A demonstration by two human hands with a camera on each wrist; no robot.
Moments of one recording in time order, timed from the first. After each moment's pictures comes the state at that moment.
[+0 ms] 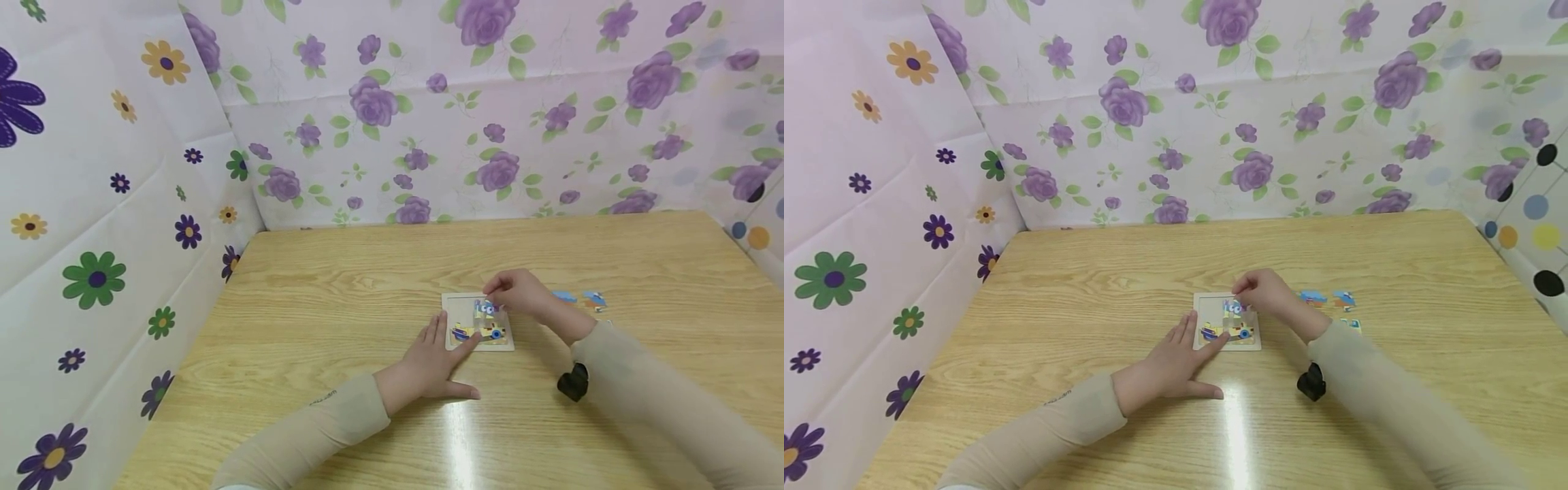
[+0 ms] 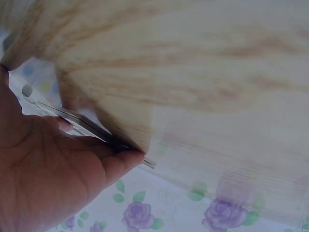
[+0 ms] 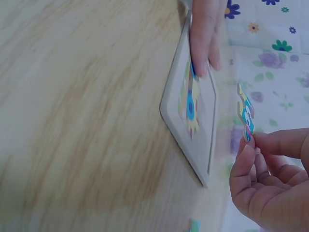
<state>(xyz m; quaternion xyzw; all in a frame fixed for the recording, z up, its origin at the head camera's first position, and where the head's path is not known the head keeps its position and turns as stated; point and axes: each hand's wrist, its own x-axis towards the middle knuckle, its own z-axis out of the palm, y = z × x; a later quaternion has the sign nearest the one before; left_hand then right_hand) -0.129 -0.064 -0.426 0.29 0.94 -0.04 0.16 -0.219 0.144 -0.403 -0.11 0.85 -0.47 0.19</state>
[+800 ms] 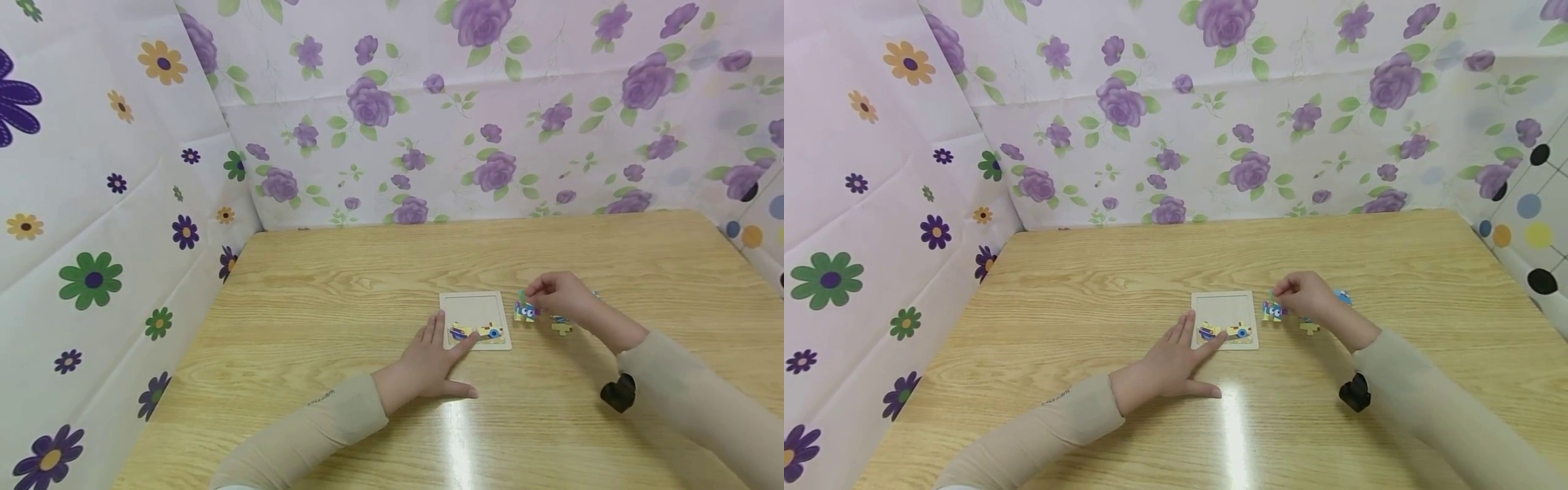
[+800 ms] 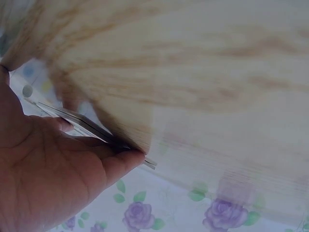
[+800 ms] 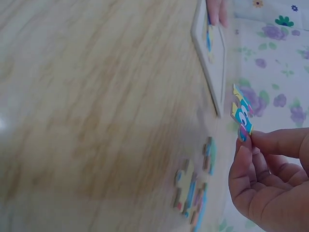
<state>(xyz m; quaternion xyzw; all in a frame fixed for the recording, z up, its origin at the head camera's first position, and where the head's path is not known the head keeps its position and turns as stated) -0.128 -0.064 -0.426 0.29 0.94 -0.04 0.16 -0.206 0.204 -0.399 -0.10 0.87 -0.44 0.17</state>
